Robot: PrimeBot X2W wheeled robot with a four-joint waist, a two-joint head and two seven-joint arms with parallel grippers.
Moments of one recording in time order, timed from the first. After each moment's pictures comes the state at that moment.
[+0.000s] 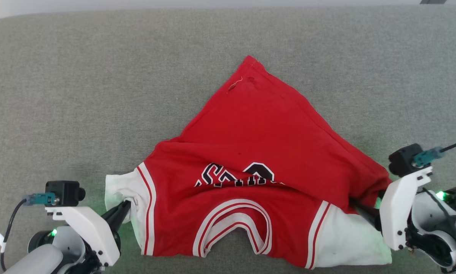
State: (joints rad) left arm -0.36 0.78 -0.87 0.18 -1.32 0.12 0.01; right arm -0.20 -0.41 0.19 0.02 0.59 0.13 0.83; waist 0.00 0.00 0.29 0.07
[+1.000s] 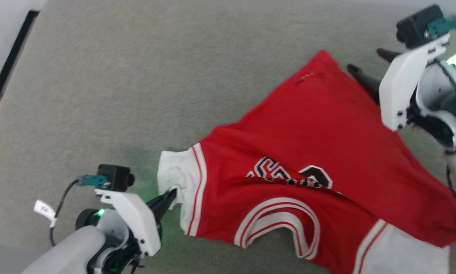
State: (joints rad) left arm -0.47 0.65 -0.94 0.22 -1.25 0.07 0.07; right arm -0.77 -0.46 0.38 0.20 0.54 0.13 0.67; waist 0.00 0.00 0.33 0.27
